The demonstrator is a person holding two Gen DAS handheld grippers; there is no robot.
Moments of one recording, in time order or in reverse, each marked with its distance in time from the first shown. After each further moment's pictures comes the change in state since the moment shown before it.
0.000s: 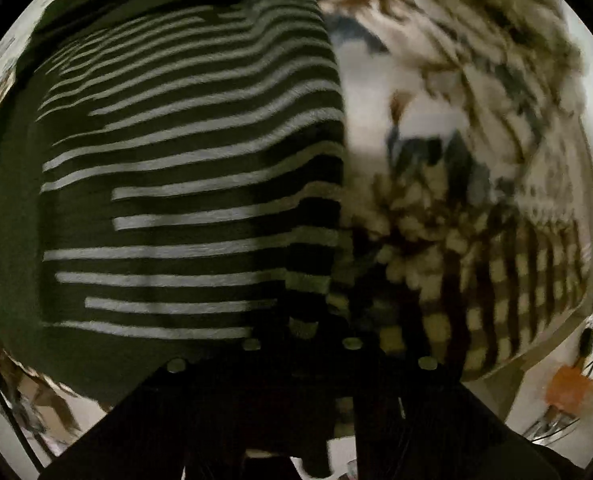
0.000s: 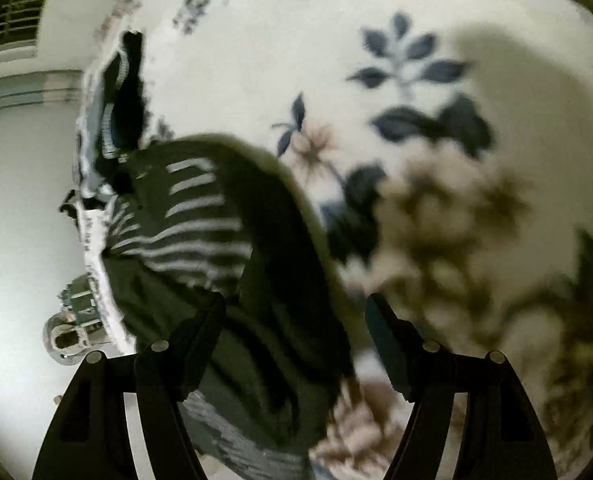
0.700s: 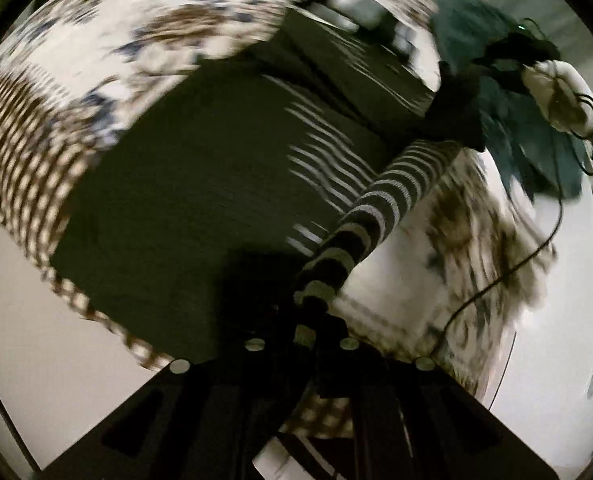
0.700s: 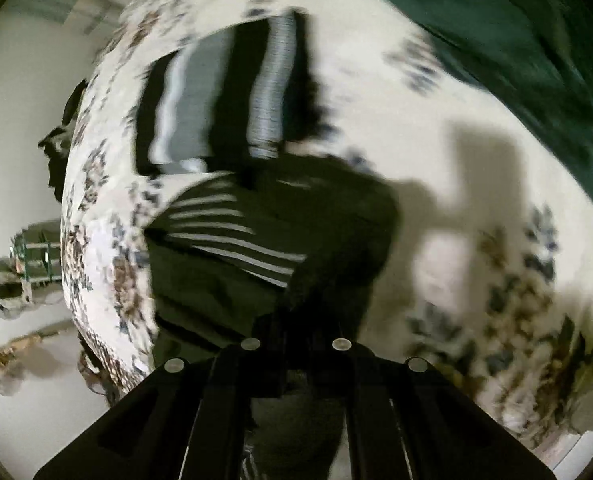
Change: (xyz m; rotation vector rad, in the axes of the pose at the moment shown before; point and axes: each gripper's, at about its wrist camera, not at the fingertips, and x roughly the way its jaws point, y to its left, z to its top) left arm -0.129 0.215 -0.035 -0.610 -0.281 -0.218; right arm -0.016 0.293 -0.011 -0.301 -0.053 -0.240
